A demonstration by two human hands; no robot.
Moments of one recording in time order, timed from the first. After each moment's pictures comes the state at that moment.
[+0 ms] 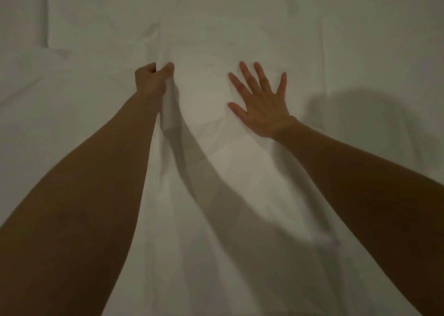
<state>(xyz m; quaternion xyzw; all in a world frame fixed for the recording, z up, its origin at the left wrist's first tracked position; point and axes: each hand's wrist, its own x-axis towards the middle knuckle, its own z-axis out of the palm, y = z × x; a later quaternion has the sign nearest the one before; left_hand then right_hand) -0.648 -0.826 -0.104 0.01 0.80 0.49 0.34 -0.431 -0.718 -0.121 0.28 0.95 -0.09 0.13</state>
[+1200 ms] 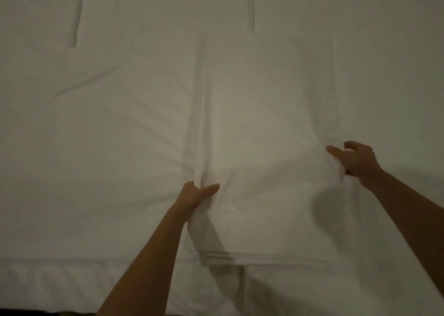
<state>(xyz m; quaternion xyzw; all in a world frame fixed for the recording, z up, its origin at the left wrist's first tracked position) -0.322 -0.989 -0.077 -0.06 0.77 0.34 0.54 -0.097 -0.689 -0.060 0.66 0.59 -0.47 -0.01</state>
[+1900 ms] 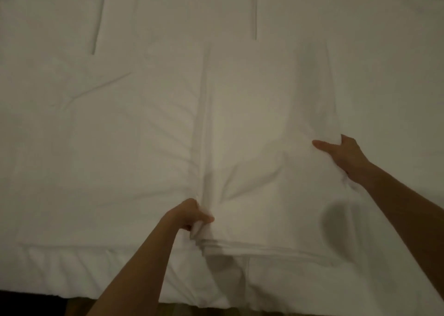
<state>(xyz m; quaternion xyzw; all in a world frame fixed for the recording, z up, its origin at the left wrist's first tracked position) -0.315 -1.027 -0.057 0.01 0.77 0.11 0.63 -0.119 -0.719 -0.011 0.59 0.58 -0.56 -0.01</state>
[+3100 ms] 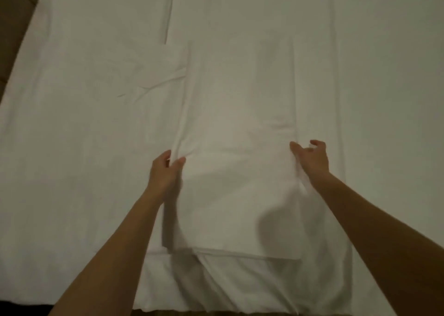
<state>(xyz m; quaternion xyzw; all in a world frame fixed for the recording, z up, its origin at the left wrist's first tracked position) -0.553 -1.180 -0.047 0.03 0.85 0.41 0.34 -0.345 -0.934 -0.047 0.67 0.57 -0.47 -0.04</state>
